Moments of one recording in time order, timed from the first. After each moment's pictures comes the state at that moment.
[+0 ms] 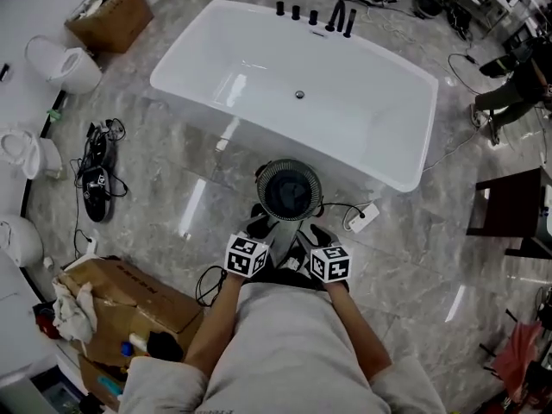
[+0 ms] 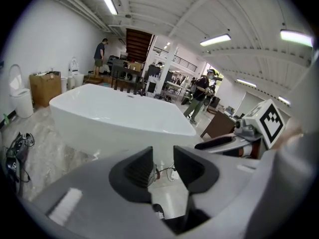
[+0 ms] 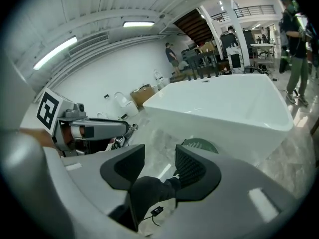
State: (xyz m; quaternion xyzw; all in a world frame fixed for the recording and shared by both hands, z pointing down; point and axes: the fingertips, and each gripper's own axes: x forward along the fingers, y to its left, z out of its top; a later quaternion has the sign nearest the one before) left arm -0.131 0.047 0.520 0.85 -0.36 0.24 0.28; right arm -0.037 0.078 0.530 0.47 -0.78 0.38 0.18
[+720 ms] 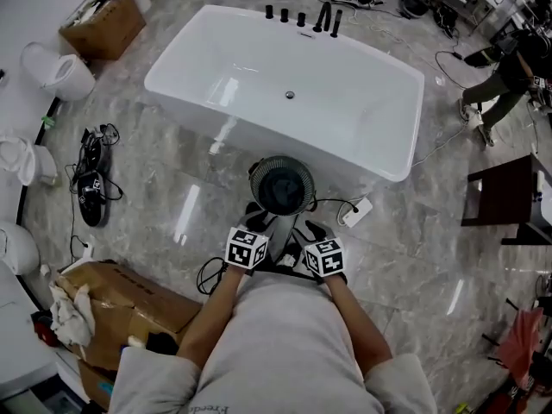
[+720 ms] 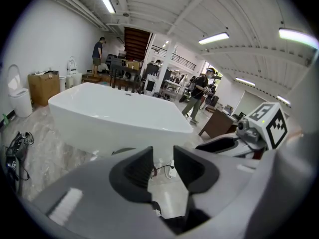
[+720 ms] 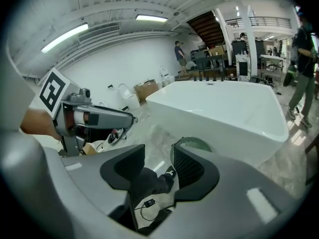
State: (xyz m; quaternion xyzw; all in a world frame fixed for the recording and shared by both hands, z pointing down) left arm -0.125 0.067 0.517 0.86 -0.35 0.25 0.28; right arm -0.041 0.106 0.529 0.46 -0.80 0.33 0.22
